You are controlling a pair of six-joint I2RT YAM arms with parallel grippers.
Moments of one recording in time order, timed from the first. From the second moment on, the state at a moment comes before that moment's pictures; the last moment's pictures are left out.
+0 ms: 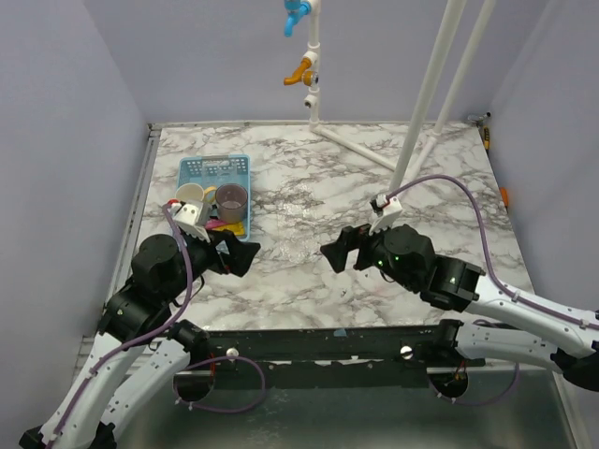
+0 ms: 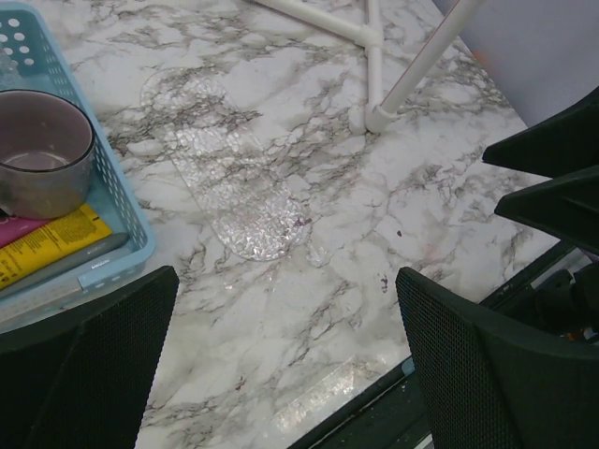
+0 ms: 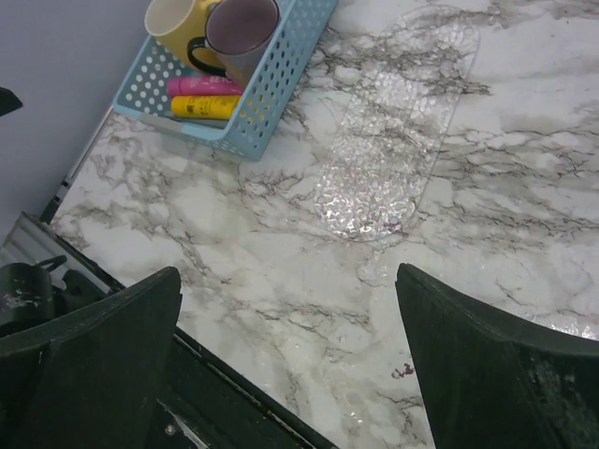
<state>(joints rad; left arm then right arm) -0.54 0.47 0.81 -0.58 0.10 -0.35 1.08 0.89 0.82 -0.25 0.38 0.53</state>
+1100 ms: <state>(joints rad) -0.54 0.49 0.81 -0.69 -0.11 -0.45 1.08 1.43 1.09 -0.40 0.52 0.56</state>
